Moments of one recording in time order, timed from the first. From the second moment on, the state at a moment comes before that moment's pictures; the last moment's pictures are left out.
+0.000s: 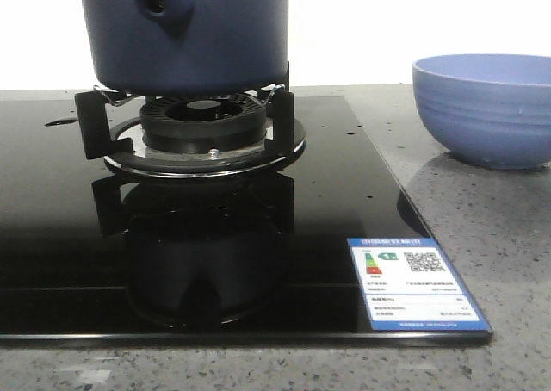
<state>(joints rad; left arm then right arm) -0.15 0.14 -0.25 -0.50 -0.02 0.42 -0.06 0.37 -0.27 1.29 0.26 -1.29</state>
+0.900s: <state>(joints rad) -0.07 0.00 0.00 -0.08 0.11 -0.04 -0.06 0.37 -0.27 1.29 0.26 -1.29</state>
